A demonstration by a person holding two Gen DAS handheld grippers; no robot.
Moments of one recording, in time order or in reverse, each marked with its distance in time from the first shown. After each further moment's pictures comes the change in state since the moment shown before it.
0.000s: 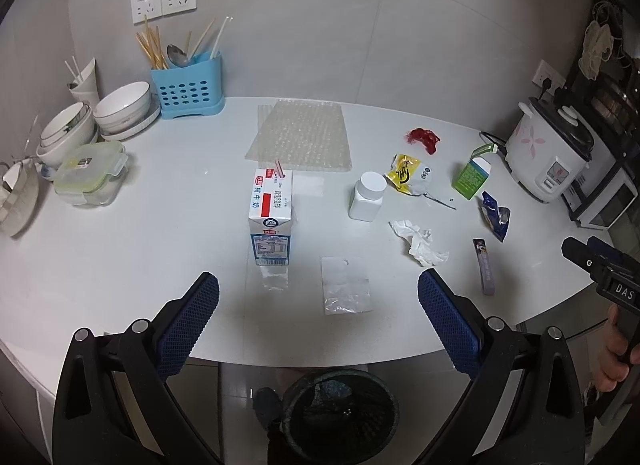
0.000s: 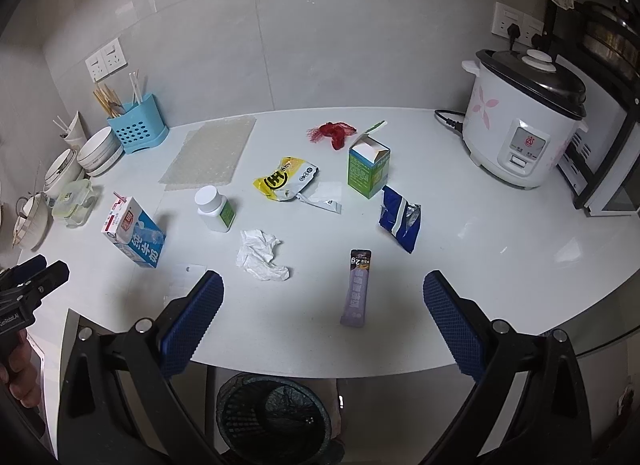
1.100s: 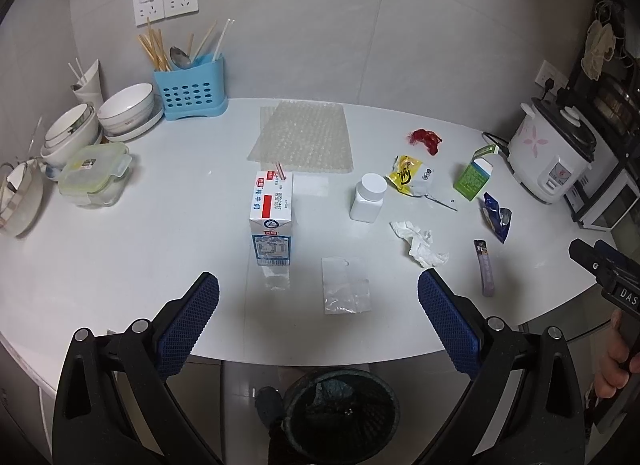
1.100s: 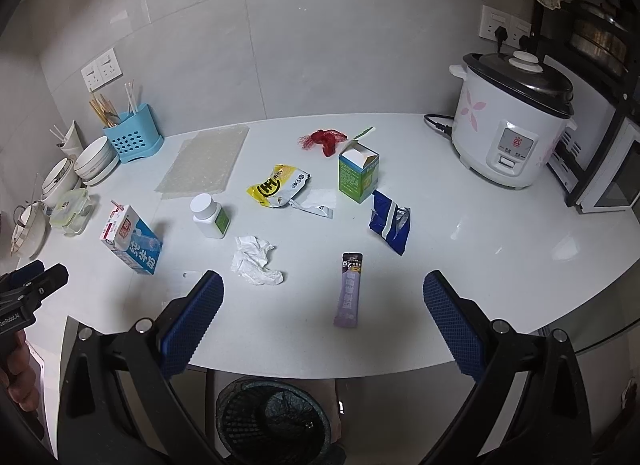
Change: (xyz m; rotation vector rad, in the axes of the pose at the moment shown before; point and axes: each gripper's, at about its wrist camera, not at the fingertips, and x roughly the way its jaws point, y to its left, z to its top) left arm -0.006 -0.004 0.005 -0.001 0.001 0.017; right arm -0.010 -0.004 -0.004 0.019 -0.029 -0.018
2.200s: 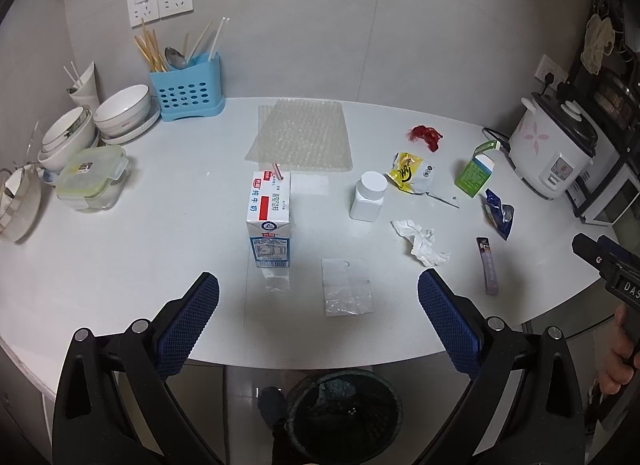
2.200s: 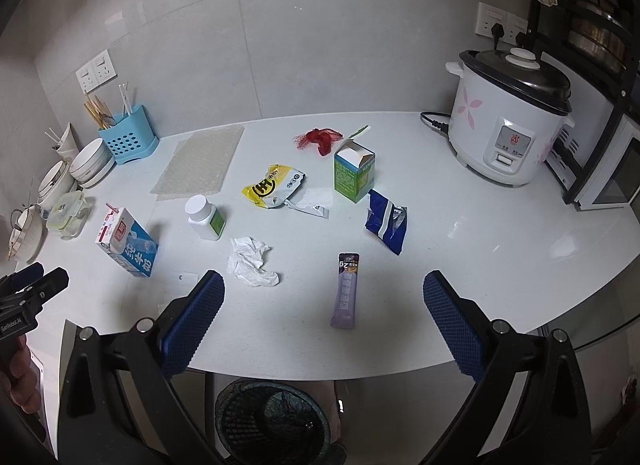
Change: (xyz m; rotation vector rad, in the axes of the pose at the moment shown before) left arm 0.009 0.000 0.002 0.015 0.012 -0.001; right arm 0.006 -0.002 0.003 0.009 0.007 -0.010
